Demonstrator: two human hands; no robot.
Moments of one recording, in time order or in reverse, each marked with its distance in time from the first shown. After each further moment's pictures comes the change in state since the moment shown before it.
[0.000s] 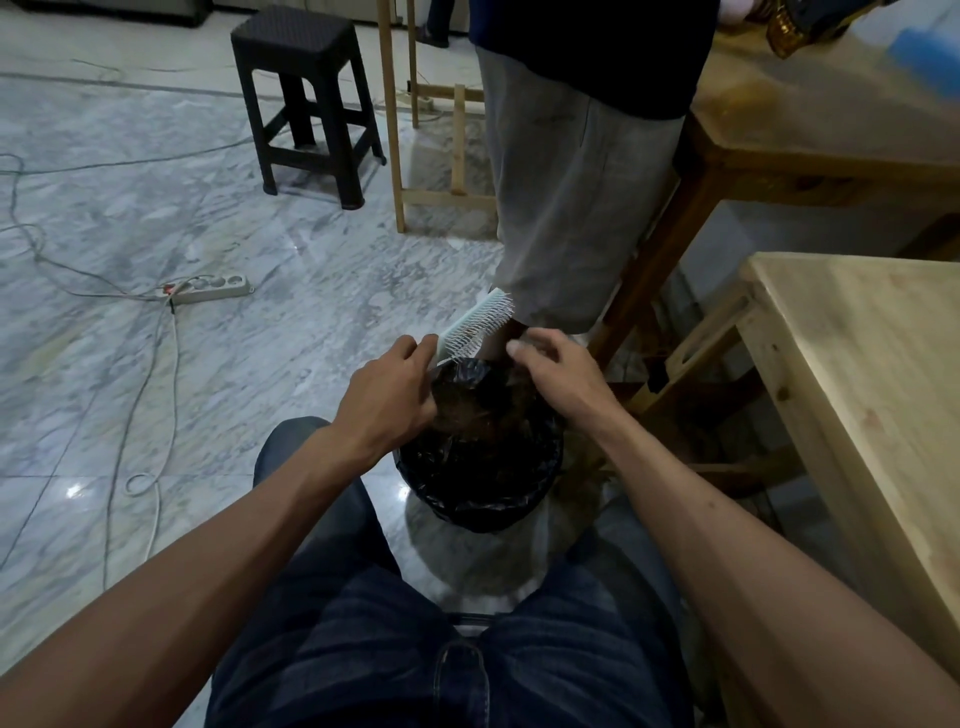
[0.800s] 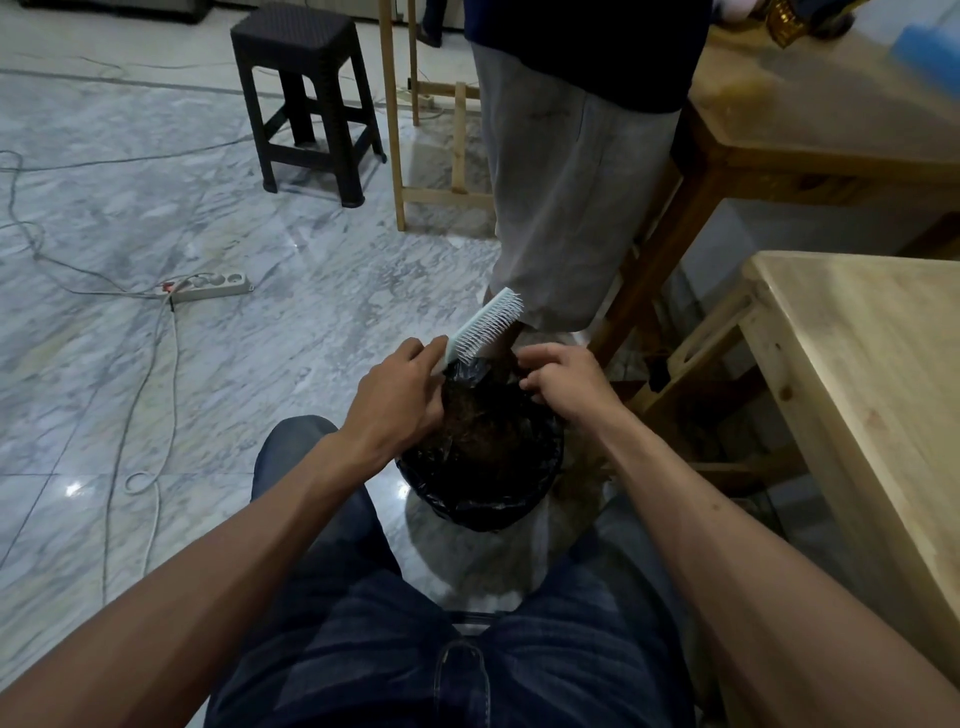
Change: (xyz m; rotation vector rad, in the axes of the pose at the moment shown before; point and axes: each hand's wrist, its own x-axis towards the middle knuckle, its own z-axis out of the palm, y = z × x) left_hand -0.001 0.004 0.008 -0.153 0.067 0.022; right_hand 0.002 0.005 0.005 0.136 -0.071 0.123
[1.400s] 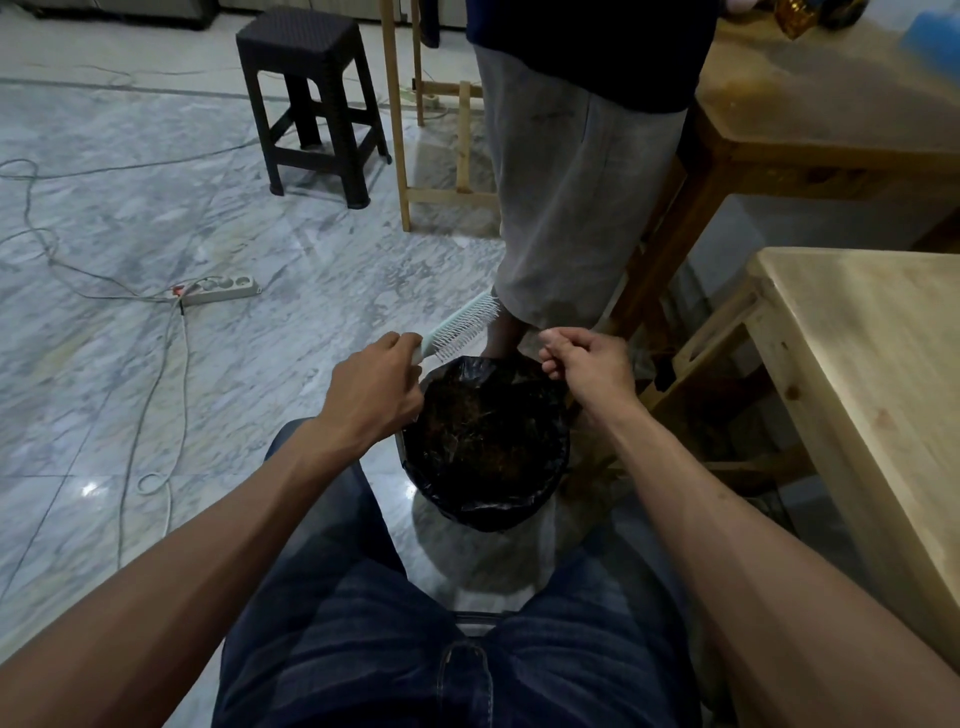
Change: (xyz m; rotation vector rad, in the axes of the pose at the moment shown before) left_hand 0.007 -0.015 -0.017 0.147 -0.006 -0.084; right_hand 0.012 0.005 -0.008 0.292 0.259 -0.072
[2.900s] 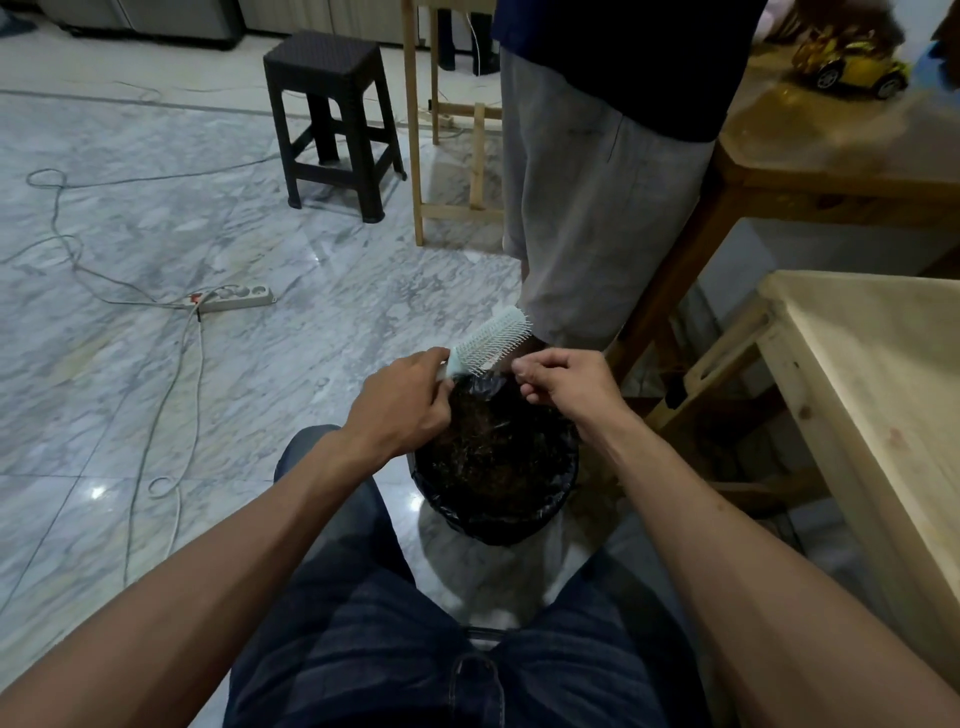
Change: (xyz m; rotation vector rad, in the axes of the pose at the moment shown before) left_hand -0.003 0.005 0.005 -0.137 0.016 0.032; right_hand -0.009 -0.007 0.020 0.026 -0.275 0.045
